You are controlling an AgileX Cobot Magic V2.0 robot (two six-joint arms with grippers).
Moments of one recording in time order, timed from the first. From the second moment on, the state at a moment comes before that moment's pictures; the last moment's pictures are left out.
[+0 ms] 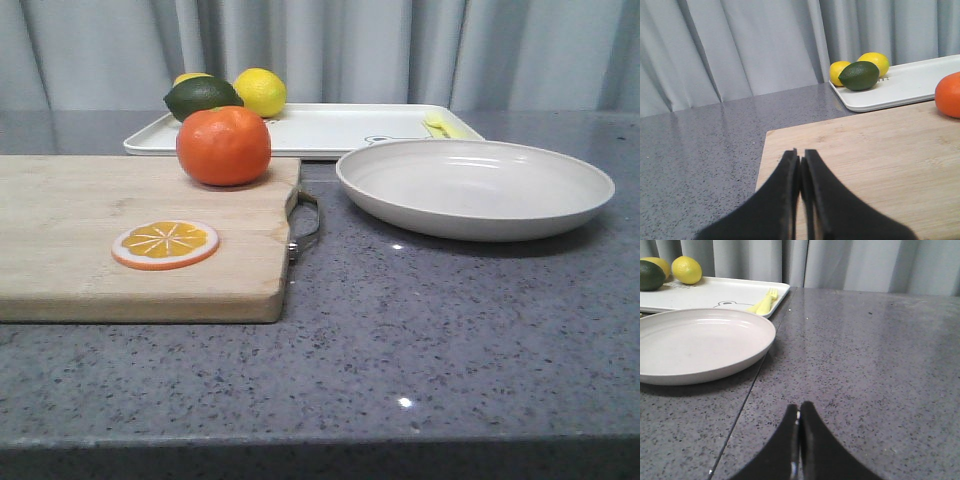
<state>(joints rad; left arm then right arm) -0.07 0.00 0.00 0.04 0.04 0.06 0.13 -0.01 0.03 -0.11 0.11 0.13</state>
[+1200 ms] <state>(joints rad) -0.07 0.00 -0.13 -0.15 0.15 0.06 0.13 -0.01 -0.13 -0.04 0.29 0.14</state>
